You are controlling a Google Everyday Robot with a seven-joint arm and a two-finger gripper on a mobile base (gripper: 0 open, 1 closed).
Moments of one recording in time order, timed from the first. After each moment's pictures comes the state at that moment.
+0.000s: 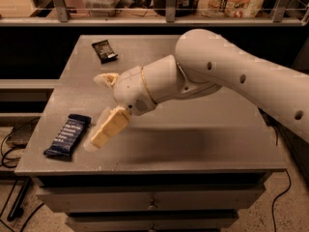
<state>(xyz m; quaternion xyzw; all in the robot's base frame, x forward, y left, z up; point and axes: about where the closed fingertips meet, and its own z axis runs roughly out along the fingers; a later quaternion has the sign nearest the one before) 0.455 0.146 0.898 -0.64 0.54 0.38 0.39</state>
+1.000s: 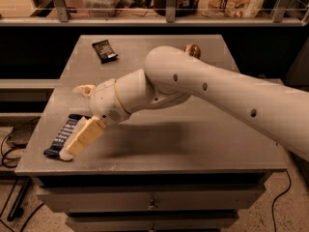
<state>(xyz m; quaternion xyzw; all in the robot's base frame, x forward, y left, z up) 0.454 0.204 0.866 -0.64 0.53 0.40 0.37</state>
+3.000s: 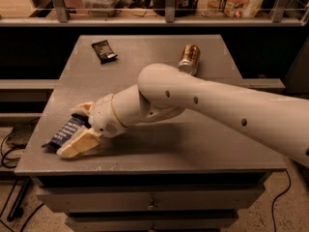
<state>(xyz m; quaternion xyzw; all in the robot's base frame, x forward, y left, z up) 0.453 0.211 0.817 -0.63 0.57 0.39 0.35</state>
